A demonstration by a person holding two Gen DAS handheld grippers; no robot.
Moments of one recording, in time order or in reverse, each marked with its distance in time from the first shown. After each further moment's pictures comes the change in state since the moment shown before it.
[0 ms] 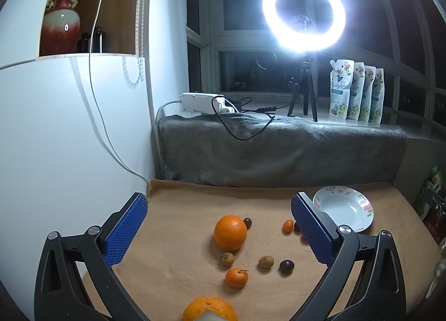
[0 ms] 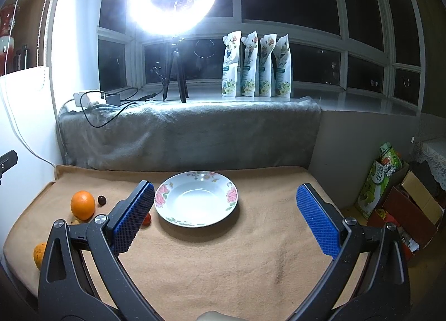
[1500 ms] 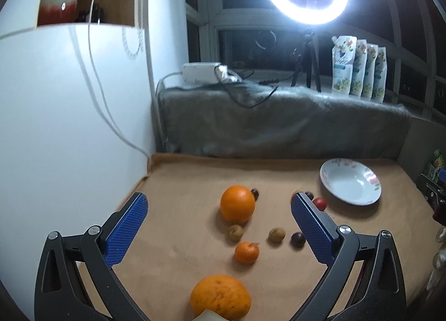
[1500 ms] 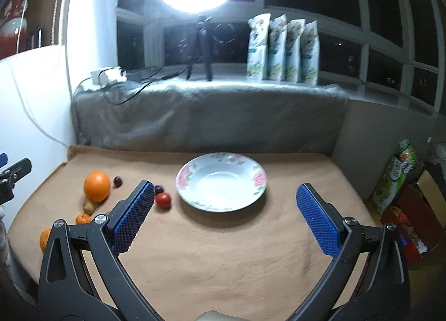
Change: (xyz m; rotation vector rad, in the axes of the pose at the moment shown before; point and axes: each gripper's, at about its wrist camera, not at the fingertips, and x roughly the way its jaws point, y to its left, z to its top) left arm 0.016 0.016 -0.037 0.011 0.116 -0.005; right arm 0.022 0.042 -0.021 -0.057 0.094 0.105
